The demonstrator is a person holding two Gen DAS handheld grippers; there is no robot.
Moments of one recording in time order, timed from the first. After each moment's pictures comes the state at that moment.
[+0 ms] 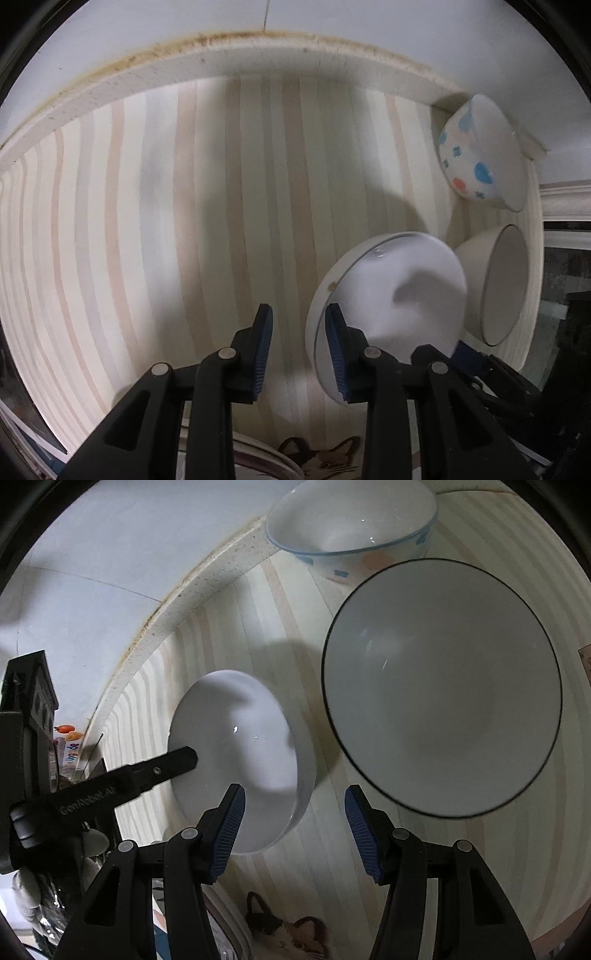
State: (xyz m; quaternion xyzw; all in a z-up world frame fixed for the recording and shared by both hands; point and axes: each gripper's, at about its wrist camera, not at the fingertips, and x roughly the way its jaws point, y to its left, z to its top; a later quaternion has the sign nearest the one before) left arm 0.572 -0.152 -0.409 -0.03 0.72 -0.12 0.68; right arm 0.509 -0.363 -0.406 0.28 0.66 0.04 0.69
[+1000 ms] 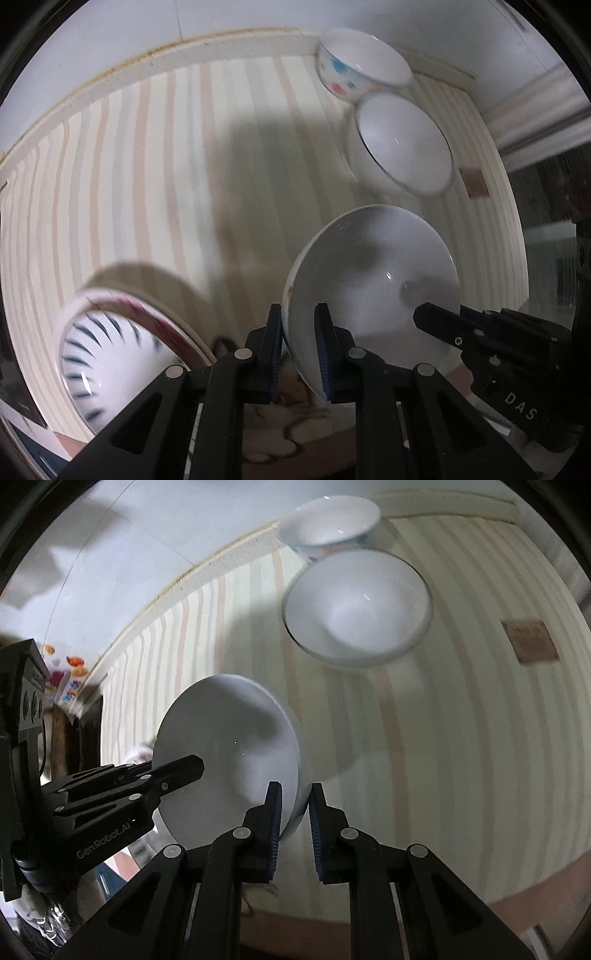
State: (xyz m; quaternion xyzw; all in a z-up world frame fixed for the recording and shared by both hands) left arm 0.389 -0.228 -0.388 0.02 0.67 -0.18 0.72; right arm 0.401 -0.382 -0.354 0.20 0.66 0.07 0.72
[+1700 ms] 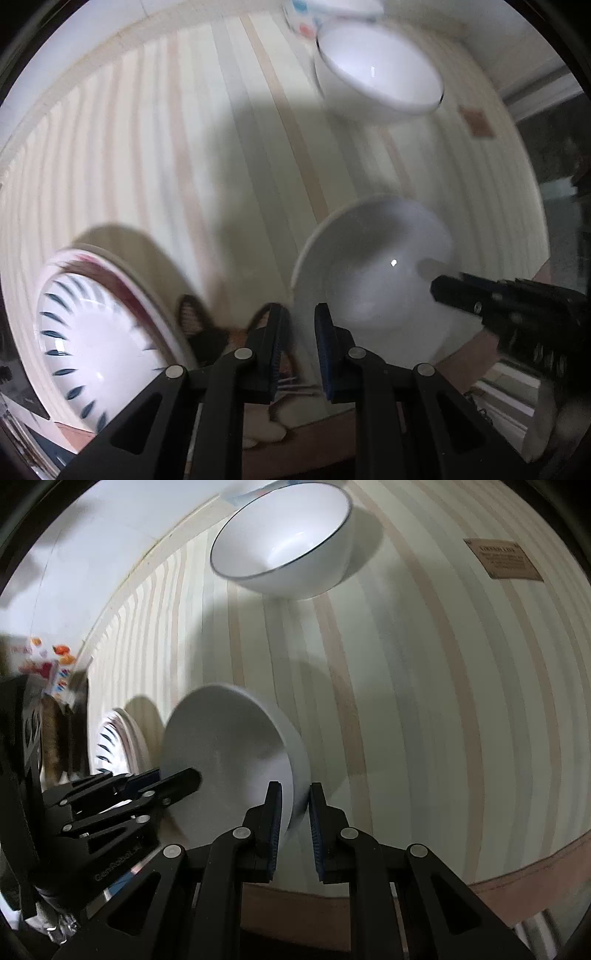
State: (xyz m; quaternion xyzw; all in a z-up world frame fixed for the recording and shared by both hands) left arm 0.389 -0.267 -0.394 0.07 0.69 -0.17 0.70; right arm 0.366 -0.418 -0.394 0.22 0.69 0.07 0.68
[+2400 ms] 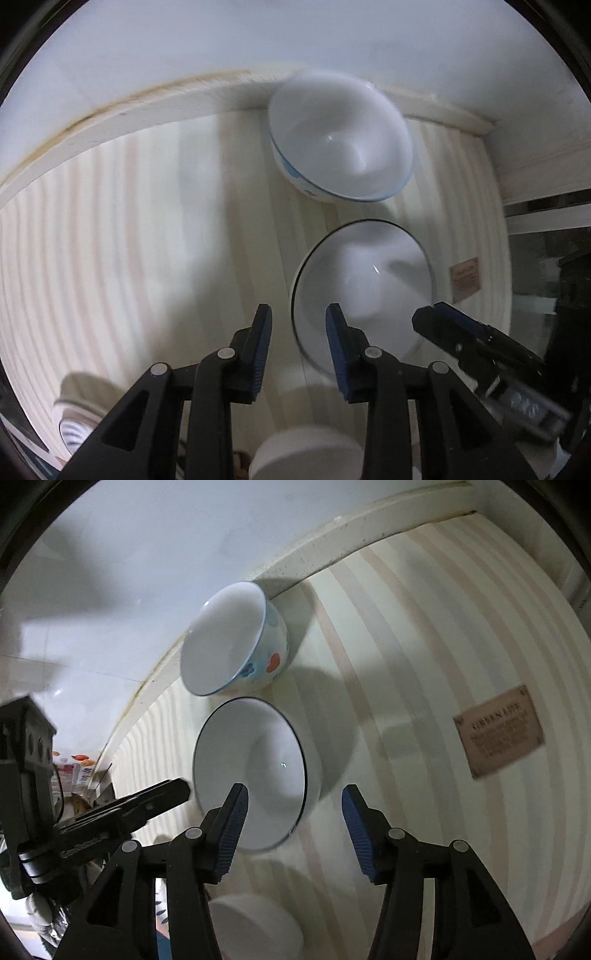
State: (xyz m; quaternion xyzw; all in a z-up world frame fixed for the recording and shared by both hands) left arm 0.549 -0.328 -0.393 0.00 0.69 -0.16 0.70; right arm 0.505 -0.502 -0.387 0.30 0.62 0.05 0.72
